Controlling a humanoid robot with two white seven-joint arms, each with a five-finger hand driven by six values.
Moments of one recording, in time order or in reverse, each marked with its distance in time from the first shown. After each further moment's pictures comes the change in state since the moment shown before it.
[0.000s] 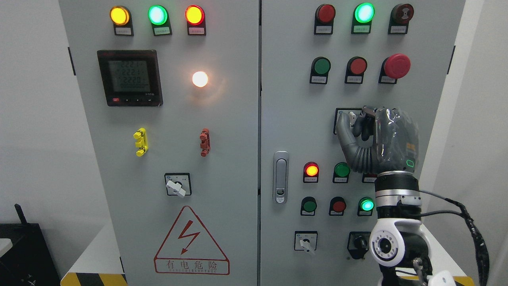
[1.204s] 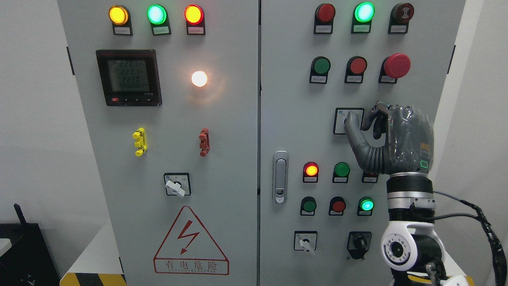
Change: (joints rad) left arm 0.000 0.000 0.000 0.000 0.000 0.000 0.000; right arm 0.028 -0.042 -0.010 -0.058 -0.001 -0.032 -0.023
